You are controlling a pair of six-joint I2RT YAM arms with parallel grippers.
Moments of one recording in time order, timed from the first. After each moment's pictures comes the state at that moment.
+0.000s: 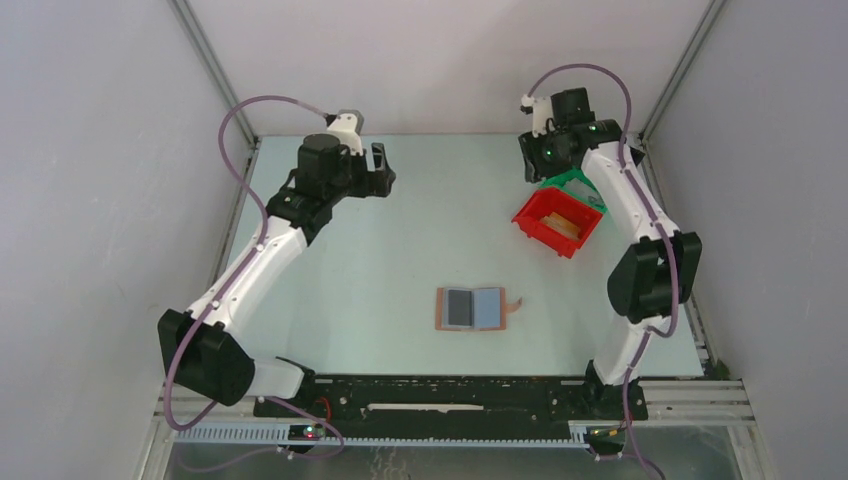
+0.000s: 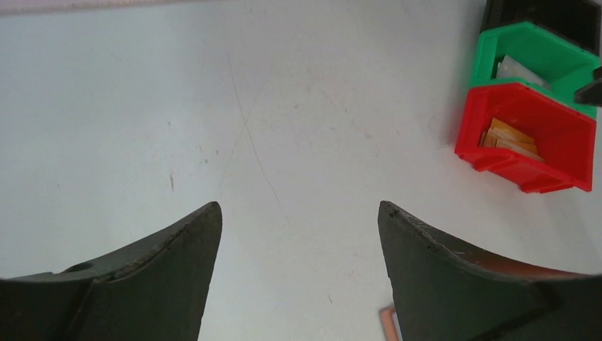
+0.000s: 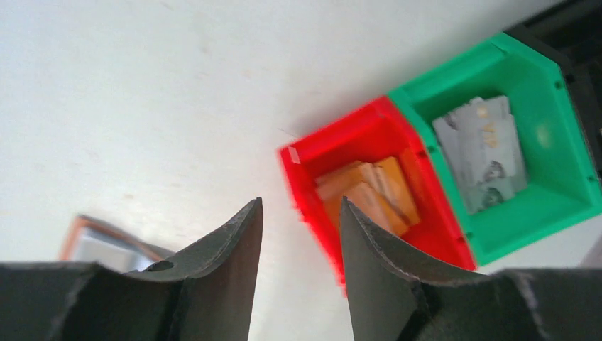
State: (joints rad) left arm -0.36 1.35 1.25 -0.29 0.02 -0.20; right arm 0.17 1.87 1.84 -0.90 -0.14 -0.23
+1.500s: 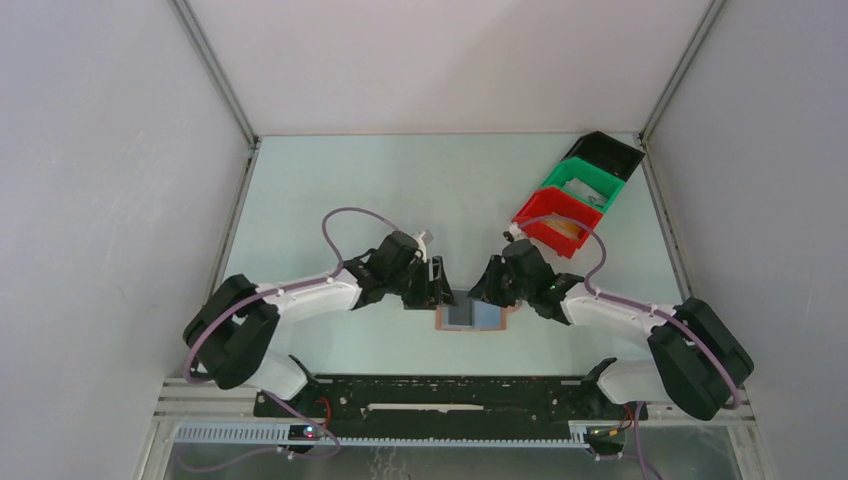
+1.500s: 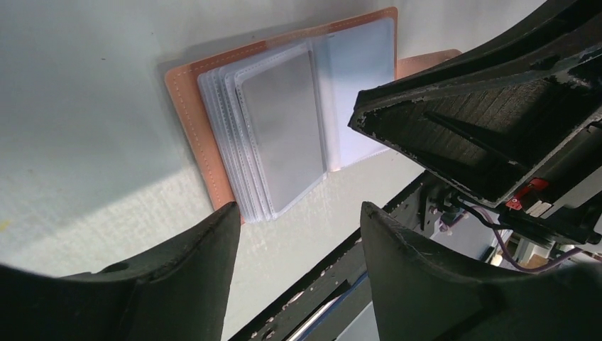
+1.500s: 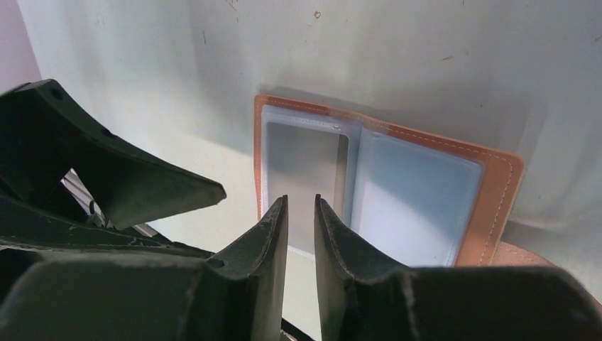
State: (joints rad) left arm -0.76 1.45 0.73 -0.10 0.32 -0.81; right arm 0.67 1.31 0.56 -0.01 -0.13 0.89
